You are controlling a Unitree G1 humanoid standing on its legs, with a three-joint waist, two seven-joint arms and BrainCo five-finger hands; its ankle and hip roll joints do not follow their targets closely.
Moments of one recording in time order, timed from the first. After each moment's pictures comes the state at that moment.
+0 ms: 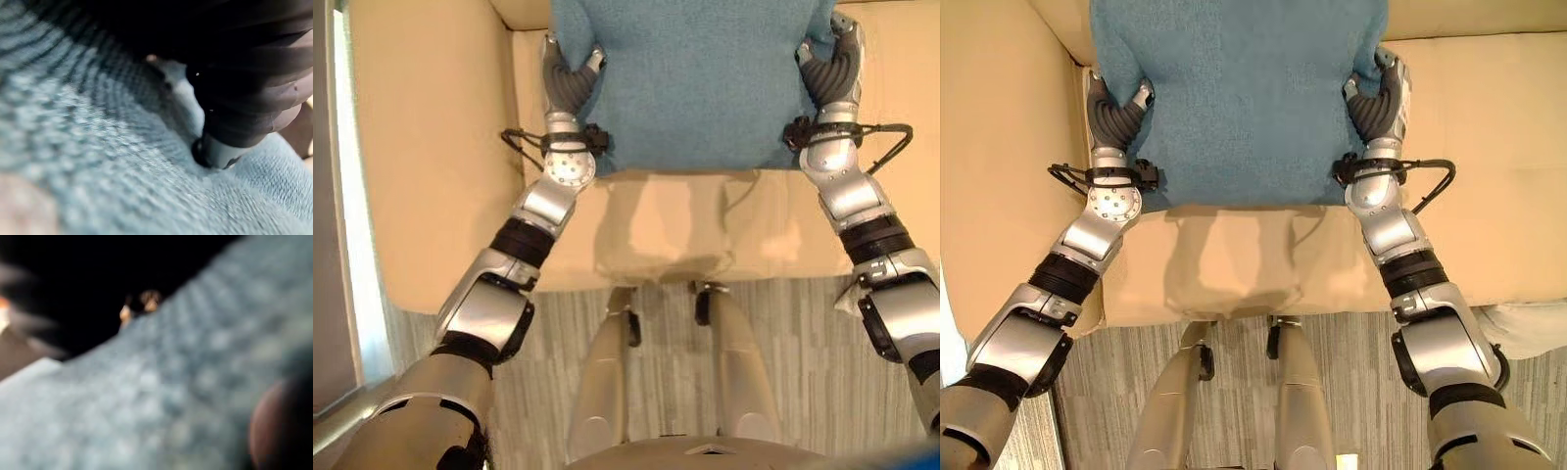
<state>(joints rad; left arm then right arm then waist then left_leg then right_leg) -1.02 0.45 -0.38 0.55 -0.12 -0.16 0.66 -1.04 -0.56 0.31 0.57 -0.07 -0.11 -0.60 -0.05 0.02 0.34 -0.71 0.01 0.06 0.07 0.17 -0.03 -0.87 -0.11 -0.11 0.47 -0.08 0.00</state>
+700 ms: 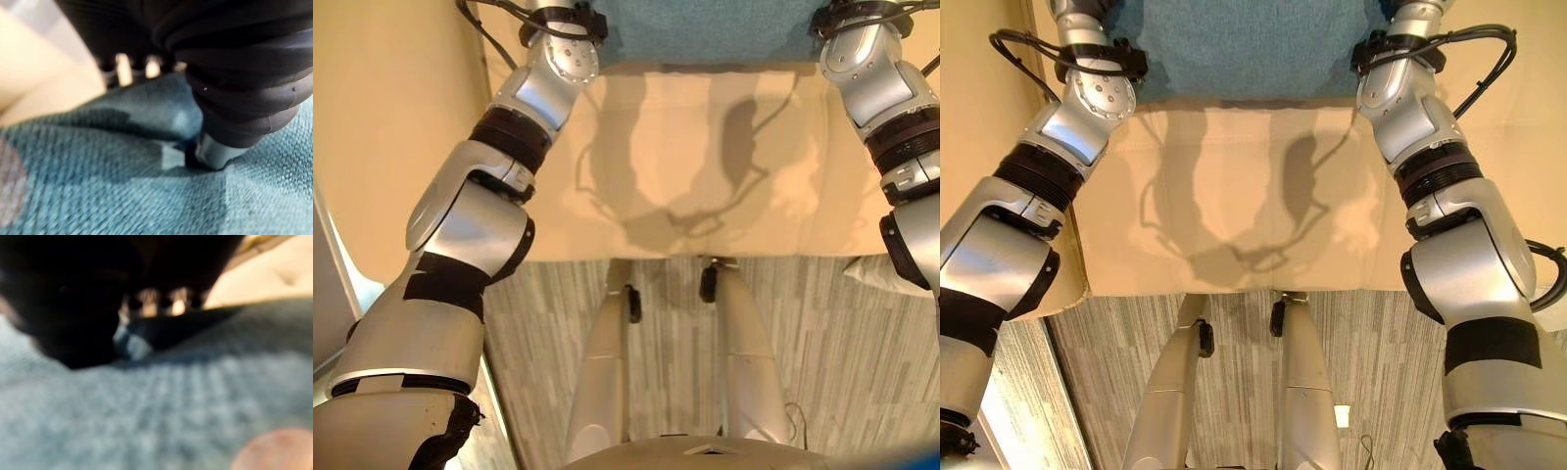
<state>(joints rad) -1.52 0.50 -0.64 0.95 -0.05 -0.16 0.79 -1.53 -0.61 0.64 1.00 -0.10 -0.08 -0.78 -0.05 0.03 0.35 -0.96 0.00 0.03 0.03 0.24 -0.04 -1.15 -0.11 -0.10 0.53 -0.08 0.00</state>
